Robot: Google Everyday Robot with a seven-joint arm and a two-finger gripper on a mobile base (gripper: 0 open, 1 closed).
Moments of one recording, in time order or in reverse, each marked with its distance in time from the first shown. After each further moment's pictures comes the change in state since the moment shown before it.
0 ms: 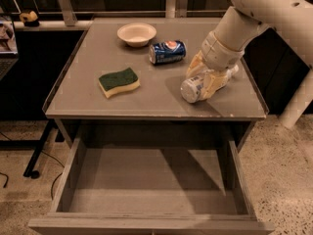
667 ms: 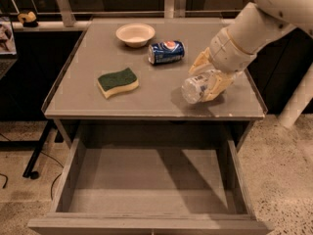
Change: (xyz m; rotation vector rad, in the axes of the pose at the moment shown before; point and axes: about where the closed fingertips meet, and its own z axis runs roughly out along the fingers) arm -0.028 0.016 -0.029 0.121 -0.052 -0.012
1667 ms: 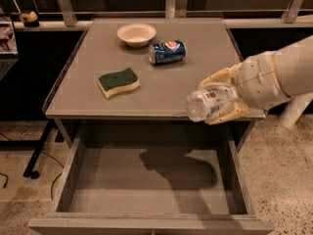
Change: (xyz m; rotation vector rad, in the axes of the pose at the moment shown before) arm -0.056 0.071 -0.048 0.277 -0.140 0.107
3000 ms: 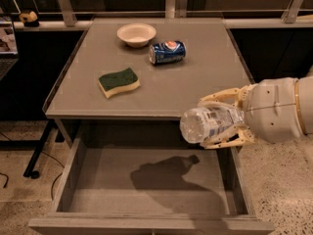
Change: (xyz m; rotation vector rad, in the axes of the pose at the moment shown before) arm -0.046 0.047 -0.027 0.098 -0.077 0.095
